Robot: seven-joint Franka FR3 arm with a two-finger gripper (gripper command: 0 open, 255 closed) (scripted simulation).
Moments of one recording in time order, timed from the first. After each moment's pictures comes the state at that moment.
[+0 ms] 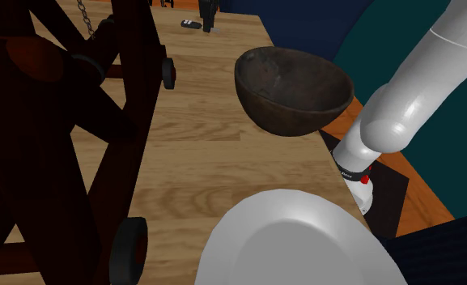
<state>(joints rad) 0.09 -0.03 0.09 -1.78 0.00 1.82 -0.31</state>
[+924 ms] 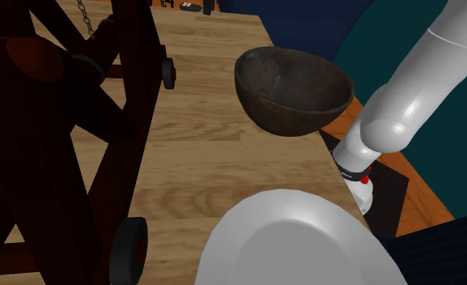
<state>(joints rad) 0.09 -0.02 0.10 -1.64 0.00 1.69 -0.31</state>
